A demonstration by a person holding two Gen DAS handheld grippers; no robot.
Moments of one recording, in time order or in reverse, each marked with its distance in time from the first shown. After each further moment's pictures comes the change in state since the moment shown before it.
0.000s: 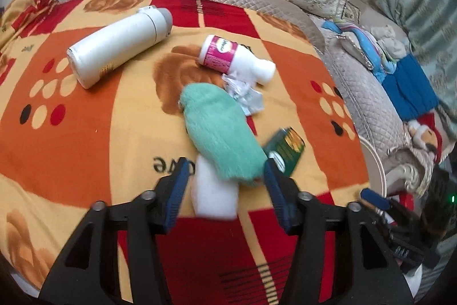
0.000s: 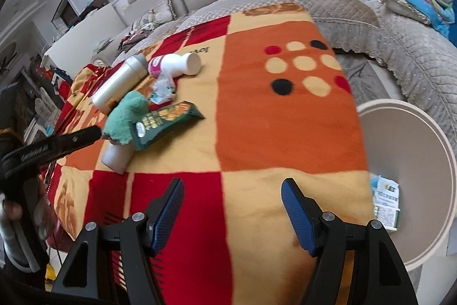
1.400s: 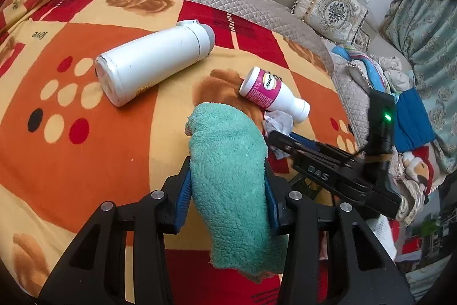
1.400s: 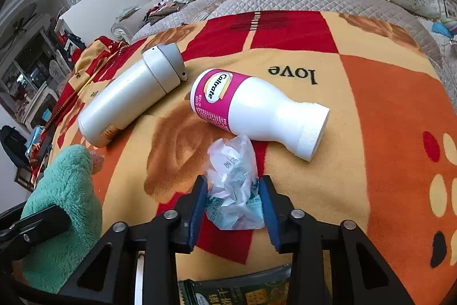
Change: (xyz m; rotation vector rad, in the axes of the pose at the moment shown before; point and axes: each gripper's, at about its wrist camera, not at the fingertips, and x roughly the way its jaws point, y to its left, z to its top) left arm -0.009 0.065 0.029 -0.106 -0.055 -0.027; right arm 0.158 0.105 0.118 -0.186 0.087 0.071
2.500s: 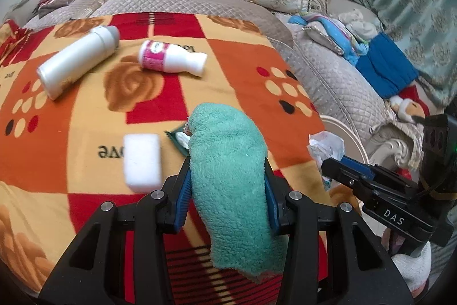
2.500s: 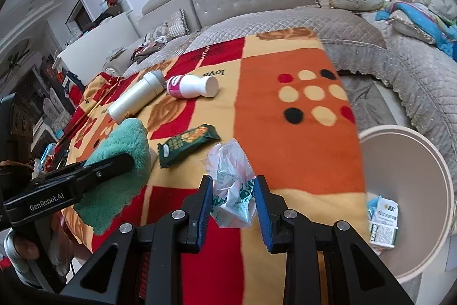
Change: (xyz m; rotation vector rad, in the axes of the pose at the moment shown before) left arm -0.007 -0.132 -0.089 0.267 -0.005 -0.045; right arm -0.178 -0.062 -0.145 0.141 -0.180 -0.058
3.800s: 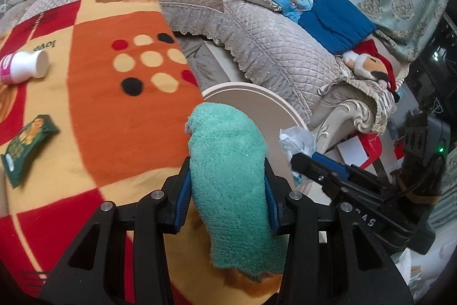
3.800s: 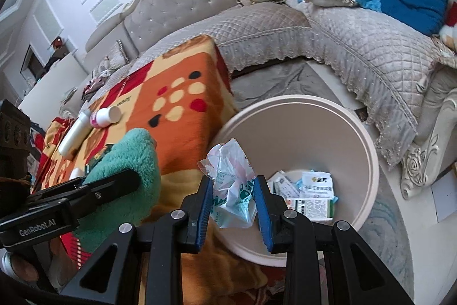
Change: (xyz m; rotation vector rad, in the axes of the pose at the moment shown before) left arm 0.088 -0.166 0.007 0.156 0.146 -0.221; right arm -0.065 -0.150 -0.037 0.245 -0.054 -0.175
